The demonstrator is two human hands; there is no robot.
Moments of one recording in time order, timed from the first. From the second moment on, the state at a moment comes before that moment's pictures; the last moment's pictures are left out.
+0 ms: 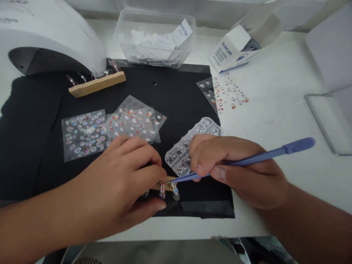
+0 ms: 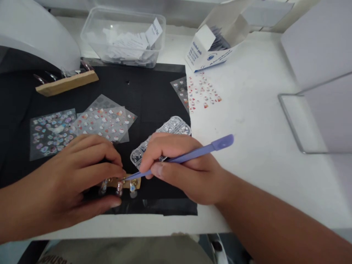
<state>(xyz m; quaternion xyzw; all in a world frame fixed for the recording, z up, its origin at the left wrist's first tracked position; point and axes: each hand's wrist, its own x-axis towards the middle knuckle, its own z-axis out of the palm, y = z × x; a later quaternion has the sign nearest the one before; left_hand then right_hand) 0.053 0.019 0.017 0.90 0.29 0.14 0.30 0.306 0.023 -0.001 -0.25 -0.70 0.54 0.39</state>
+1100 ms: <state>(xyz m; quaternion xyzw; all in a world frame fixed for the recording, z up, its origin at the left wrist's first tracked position) 0.051 0.017 0.018 0.92 0.25 0.16 0.27 0.305 0.025 0.000 -0.25 -0.72 0.53 0.38</state>
